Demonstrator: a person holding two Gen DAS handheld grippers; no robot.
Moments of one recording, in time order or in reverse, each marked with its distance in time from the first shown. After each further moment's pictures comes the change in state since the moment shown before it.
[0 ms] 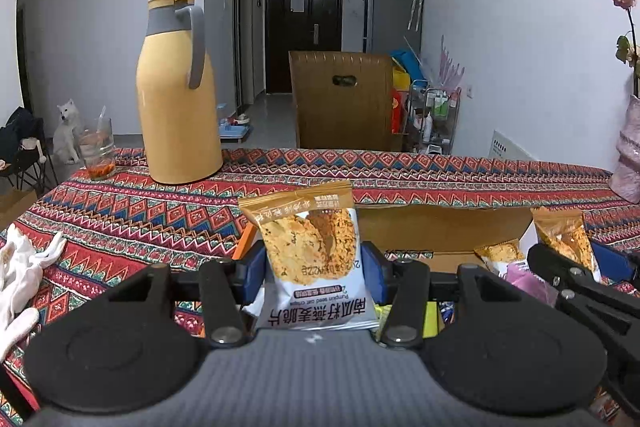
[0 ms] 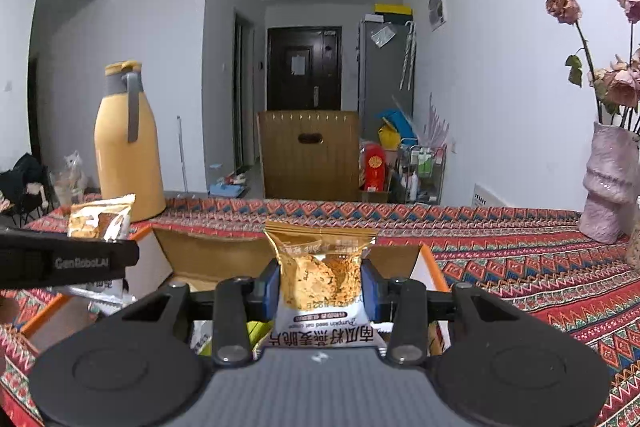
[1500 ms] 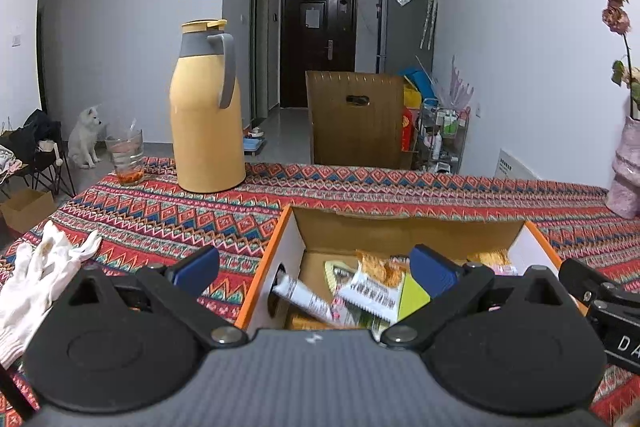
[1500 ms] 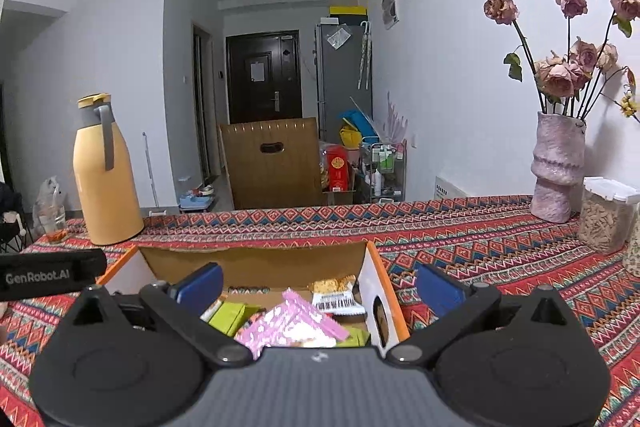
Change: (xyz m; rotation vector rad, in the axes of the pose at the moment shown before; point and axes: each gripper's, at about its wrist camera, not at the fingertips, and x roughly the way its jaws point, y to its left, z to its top) left arm -0.061 0.007 0.000 -0.028 -0.043 0.032; right arm -0.062 -0.018 0.011 0.090 -0.007 -0.104
